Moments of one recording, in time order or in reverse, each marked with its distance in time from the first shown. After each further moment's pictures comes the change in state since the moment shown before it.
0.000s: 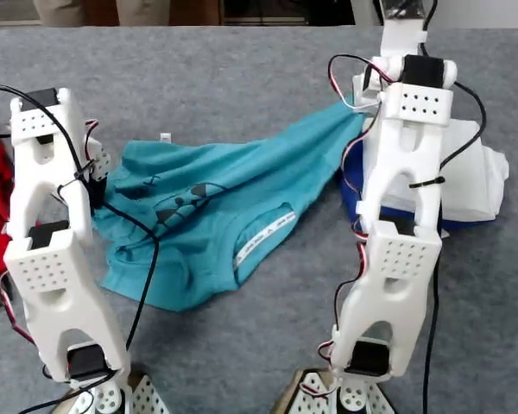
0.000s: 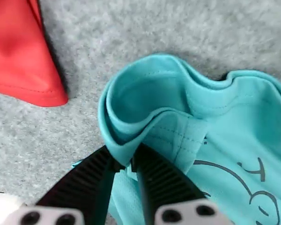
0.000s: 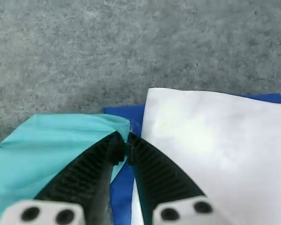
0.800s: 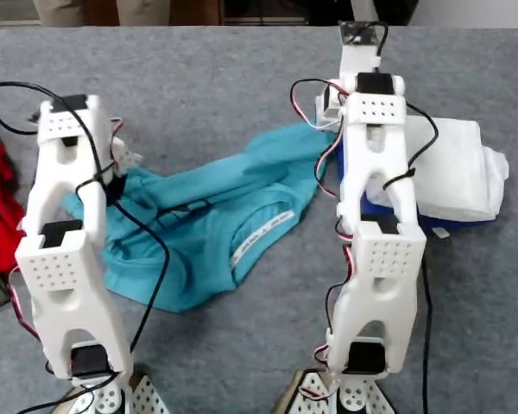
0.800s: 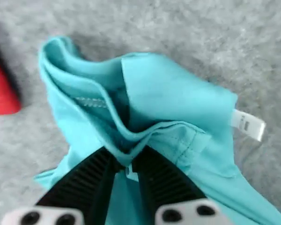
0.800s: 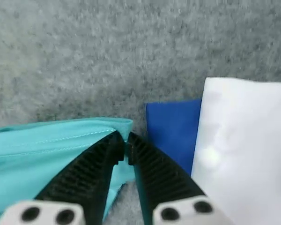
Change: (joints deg) left arm 4.2 -0.7 2.8 -7.6 4.3; right arm -5.9 -0.4 17.7 -12.7 -7.3
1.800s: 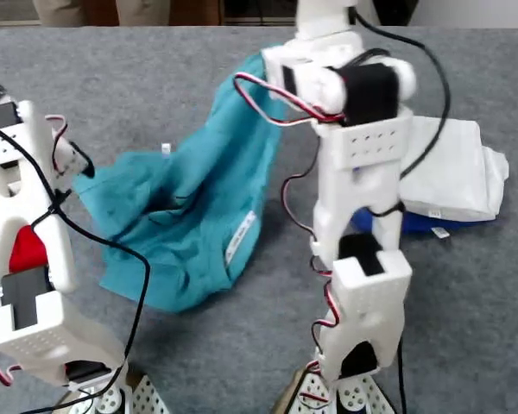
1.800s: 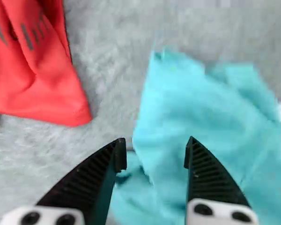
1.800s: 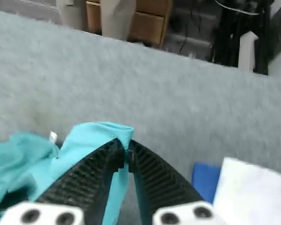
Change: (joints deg) left arm -8.4 -26.5 18.5 -7.2 -12.1; right arm -14.5 -16.8 -33.5 26.3 0.0
